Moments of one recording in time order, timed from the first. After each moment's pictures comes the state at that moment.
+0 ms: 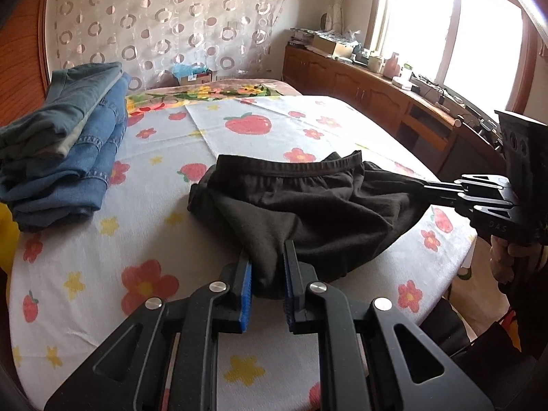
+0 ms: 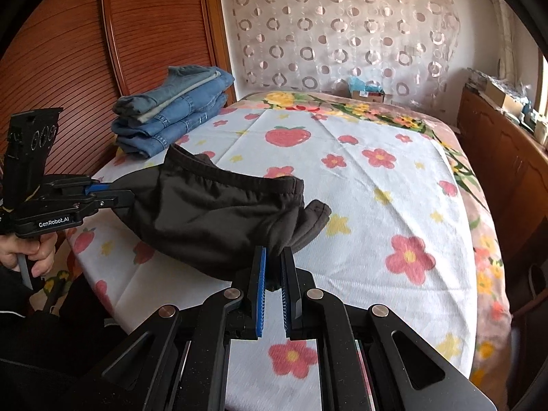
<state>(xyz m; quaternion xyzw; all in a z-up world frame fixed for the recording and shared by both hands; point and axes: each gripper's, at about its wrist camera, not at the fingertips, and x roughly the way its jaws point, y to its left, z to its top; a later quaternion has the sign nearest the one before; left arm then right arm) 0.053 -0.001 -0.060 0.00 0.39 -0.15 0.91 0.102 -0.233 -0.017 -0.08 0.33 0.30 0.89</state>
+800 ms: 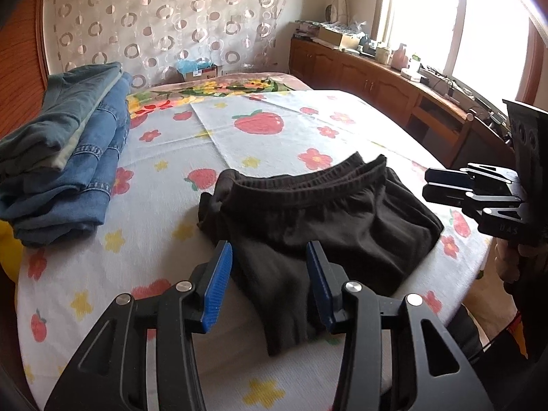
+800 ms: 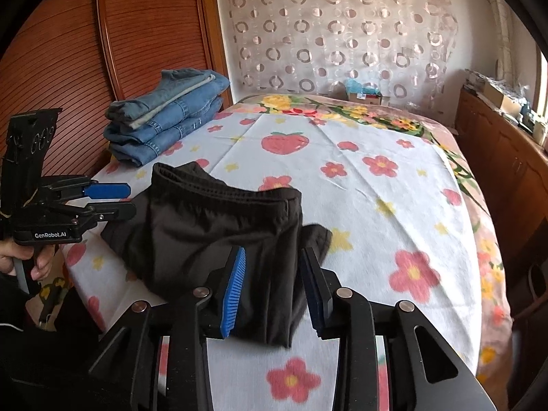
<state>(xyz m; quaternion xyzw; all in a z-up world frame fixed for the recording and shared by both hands) 0.081 -0.001 -0.063 0.02 0.40 -0.13 0.91 0.126 -0.218 -0.017 -0.08 0.32 0.29 0.90</state>
